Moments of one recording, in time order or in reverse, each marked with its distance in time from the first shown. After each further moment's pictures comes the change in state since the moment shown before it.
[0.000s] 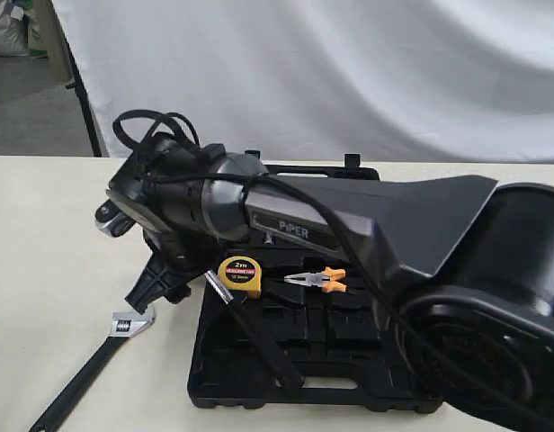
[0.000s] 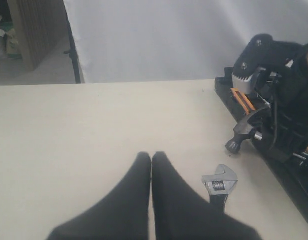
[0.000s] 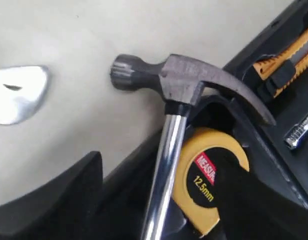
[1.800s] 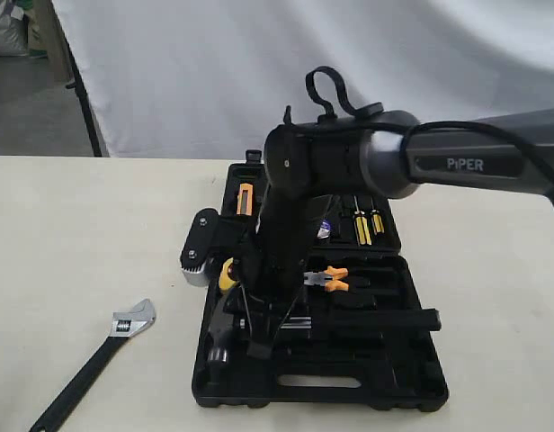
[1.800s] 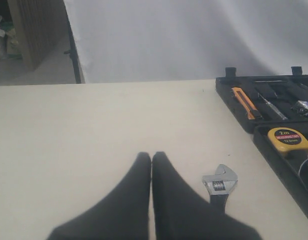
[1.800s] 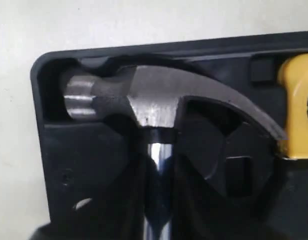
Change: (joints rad) left arm 0.000 0.000 0.000 0.000 0.000 0.000; right arm -0.232 -0.273 0.458 0.631 -0.074 -1.119
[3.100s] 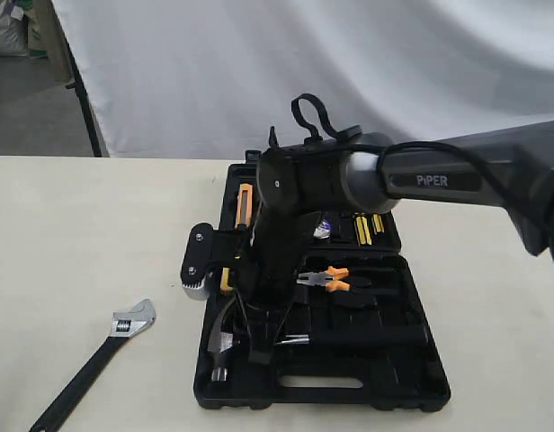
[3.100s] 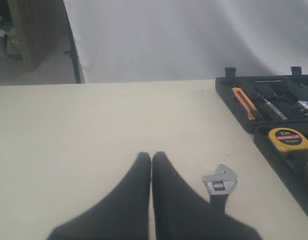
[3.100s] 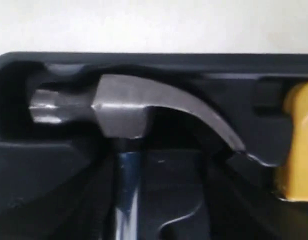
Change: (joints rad) left arm 0.000 0.000 0.000 0.000 0.000 0.000; right arm 0.007 0.079 -0.014 -0.010 -0.050 -0.078
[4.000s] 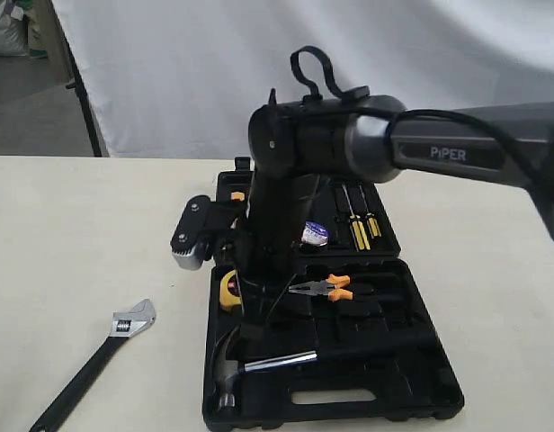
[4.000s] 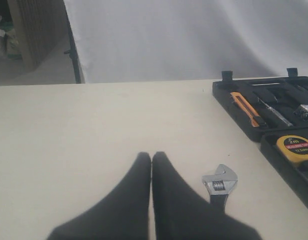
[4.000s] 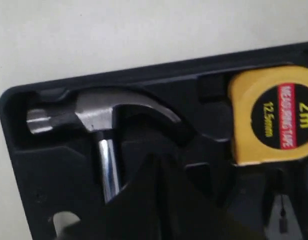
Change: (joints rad) left arm 0.000 0.000 0.000 0.000 0.000 0.000; right arm 0.004 -0.046 -0.102 -0.034 0.166 0.144
